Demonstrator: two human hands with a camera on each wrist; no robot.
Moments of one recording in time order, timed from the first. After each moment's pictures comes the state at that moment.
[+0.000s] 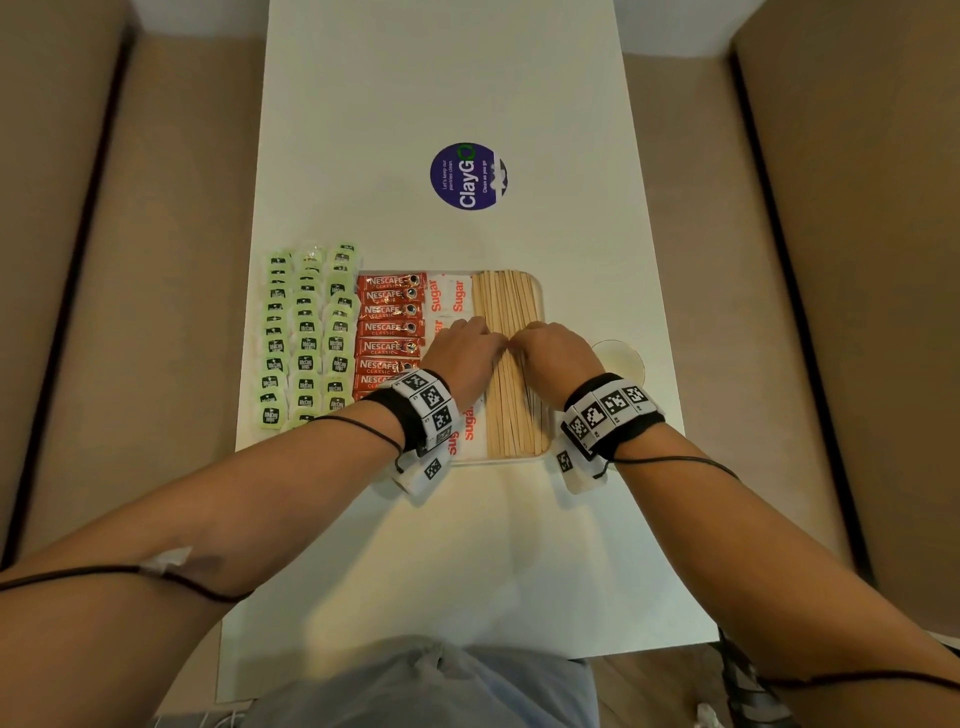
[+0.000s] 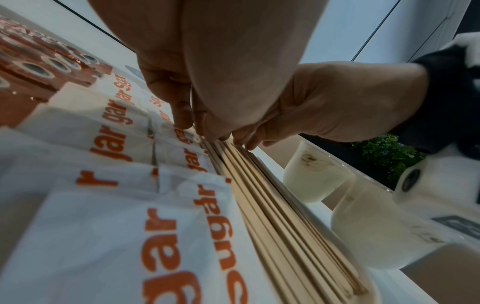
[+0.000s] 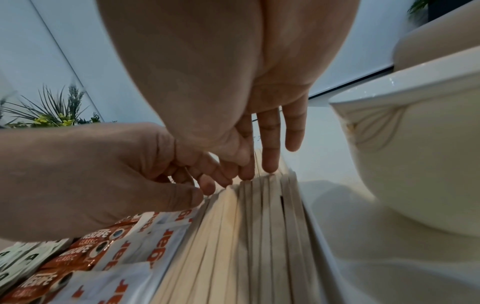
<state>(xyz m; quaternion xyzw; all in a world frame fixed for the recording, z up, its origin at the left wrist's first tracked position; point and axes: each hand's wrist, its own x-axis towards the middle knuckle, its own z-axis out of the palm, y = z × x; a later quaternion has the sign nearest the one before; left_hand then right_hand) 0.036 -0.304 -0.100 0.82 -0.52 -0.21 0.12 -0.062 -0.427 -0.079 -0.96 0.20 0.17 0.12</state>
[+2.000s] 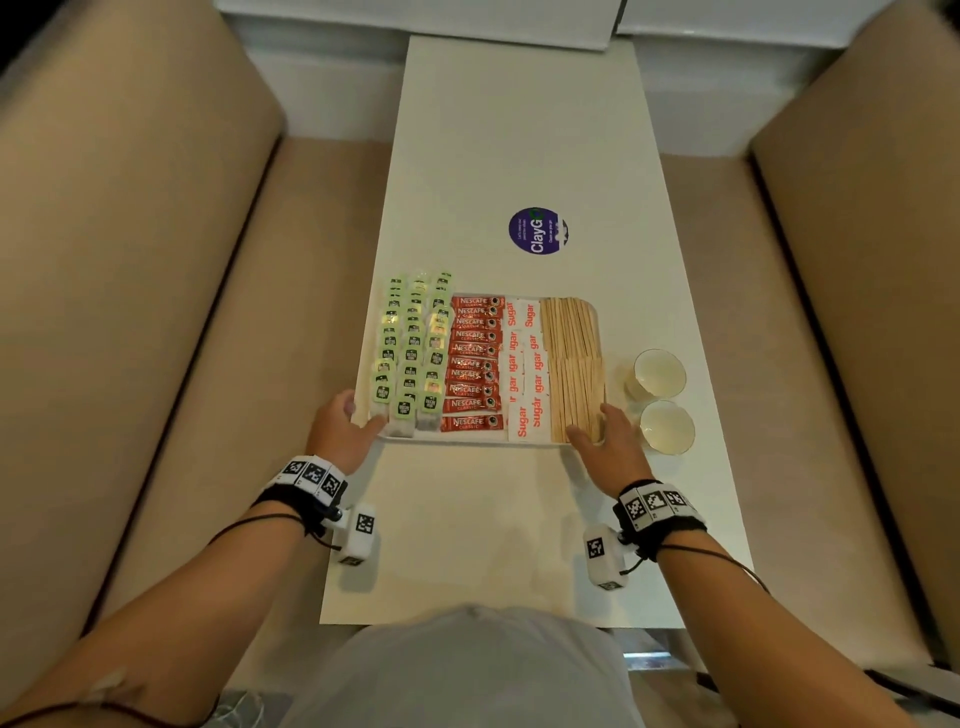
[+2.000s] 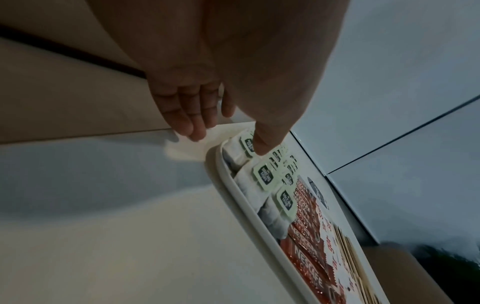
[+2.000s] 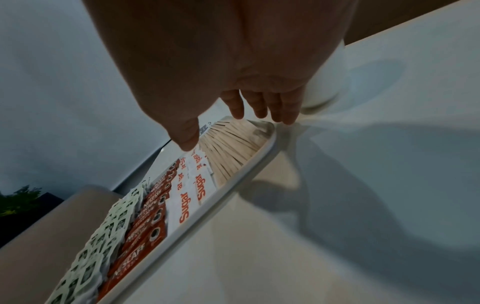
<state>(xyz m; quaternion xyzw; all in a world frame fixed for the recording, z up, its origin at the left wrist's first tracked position) 0.061 -0.029 -0.089 0.89 -0.05 -0.26 0.36 -0.173 -0.319 -0.076 -0.78 0.44 0.02 0.45</state>
